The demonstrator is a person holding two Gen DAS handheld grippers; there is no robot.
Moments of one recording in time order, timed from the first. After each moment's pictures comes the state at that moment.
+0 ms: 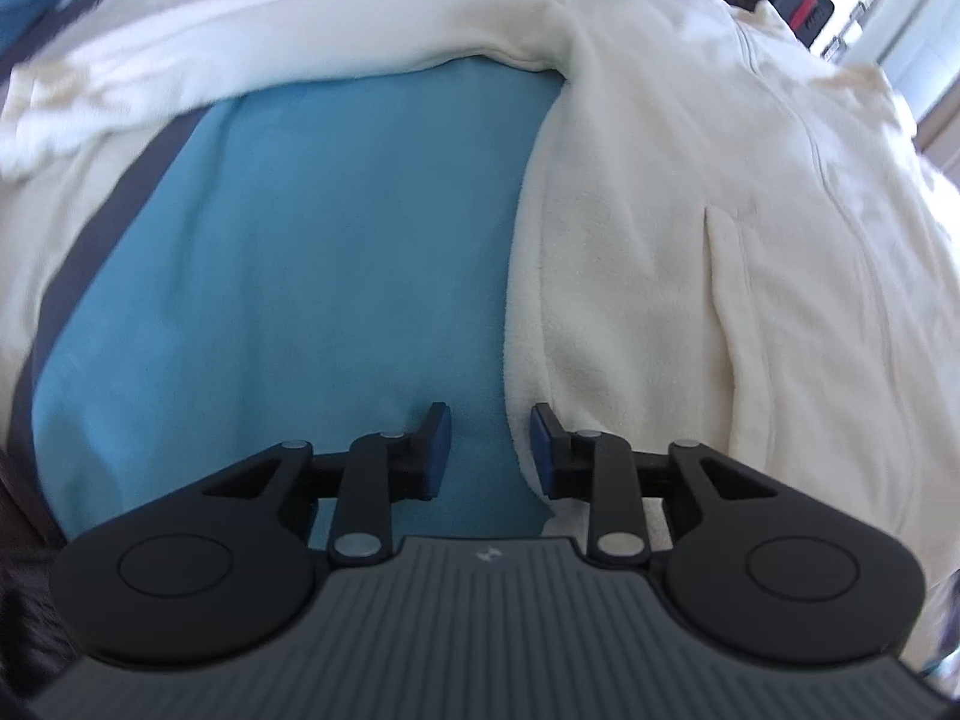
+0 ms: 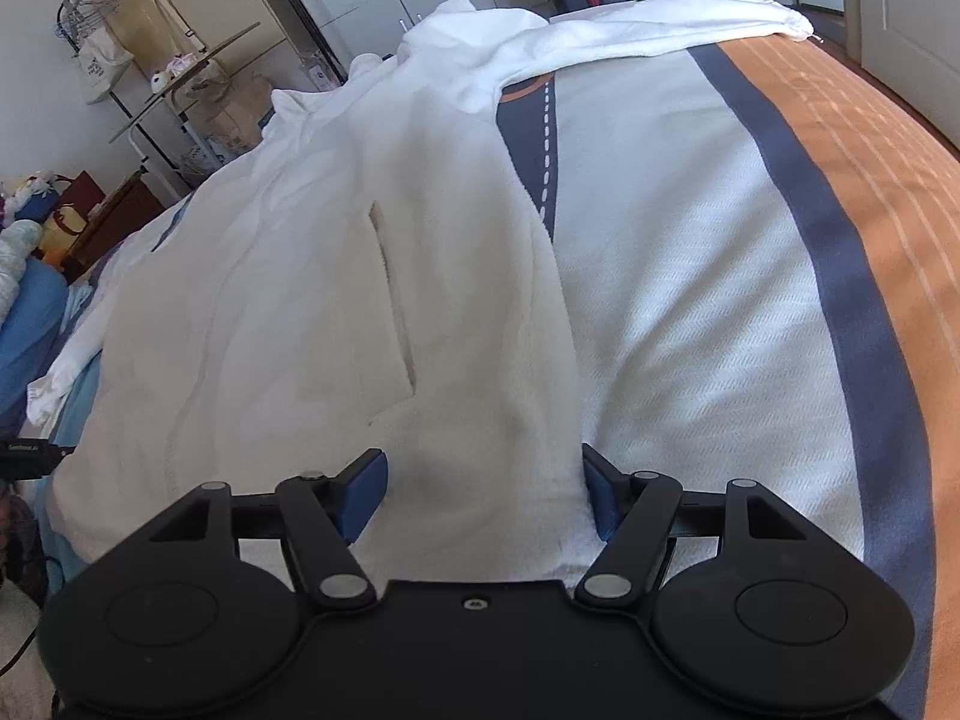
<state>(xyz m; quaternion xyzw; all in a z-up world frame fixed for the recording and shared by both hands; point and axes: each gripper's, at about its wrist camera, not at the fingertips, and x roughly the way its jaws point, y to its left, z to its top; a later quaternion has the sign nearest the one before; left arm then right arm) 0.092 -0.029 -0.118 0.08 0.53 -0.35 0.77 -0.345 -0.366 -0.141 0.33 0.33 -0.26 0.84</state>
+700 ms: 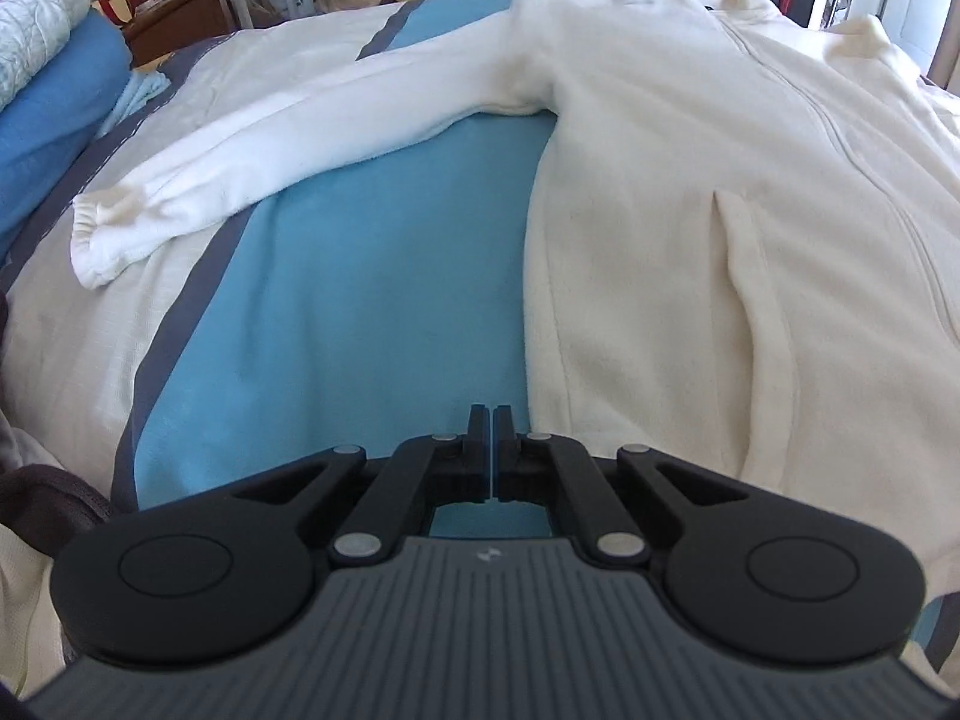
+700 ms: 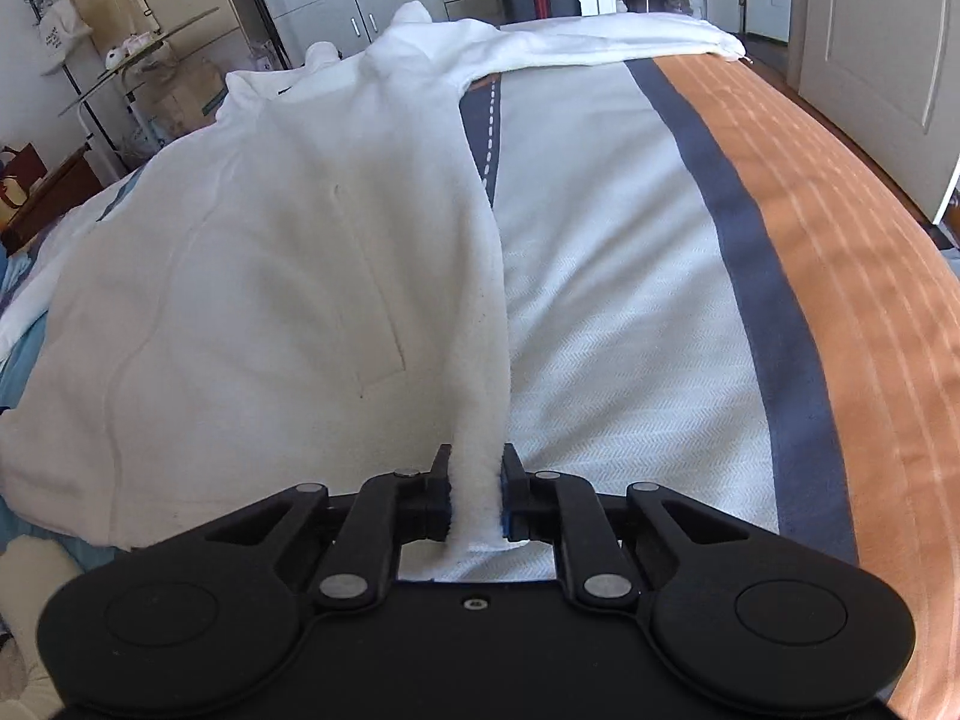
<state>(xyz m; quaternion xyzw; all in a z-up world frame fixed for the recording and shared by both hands) 0.056 -0.039 -0.092 0.20 0.43 -0.32 0.82 -0.366 -0.330 -0.133 0.28 0.37 -0.34 0.82</state>
